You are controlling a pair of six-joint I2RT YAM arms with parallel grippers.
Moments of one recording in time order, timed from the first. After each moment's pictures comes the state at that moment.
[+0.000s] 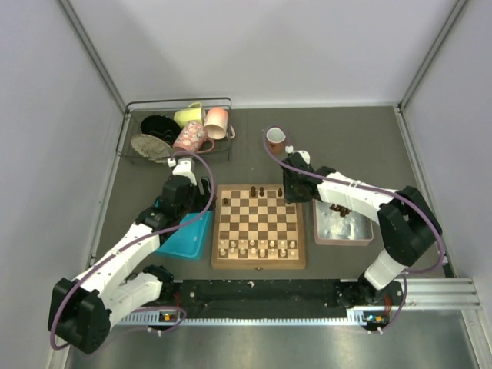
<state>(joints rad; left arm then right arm) -0.43 0.96 0.59 -0.23 -0.13 -0.43 0.68 1.62 1.05 -0.48 0.23 0.55</state>
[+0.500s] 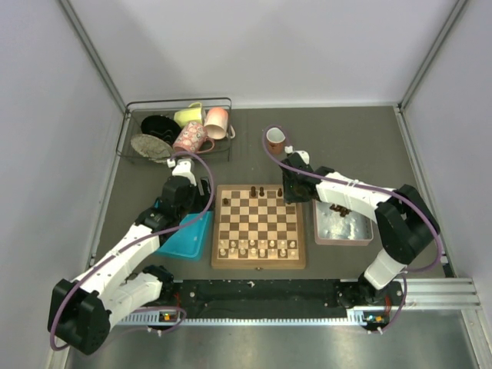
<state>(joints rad) -0.43 0.95 0.58 -0.23 -0.14 -0.42 0.68 1.64 1.05 -0.46 0.24 0.55</state>
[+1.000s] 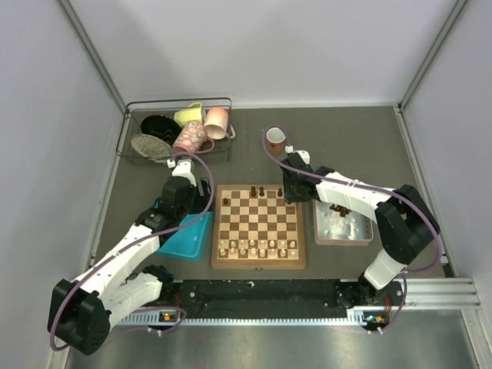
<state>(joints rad) -0.43 0.95 0.57 -0.23 -0.14 -0.42 0.68 1.64 1.05 -0.46 0.25 0.55</state>
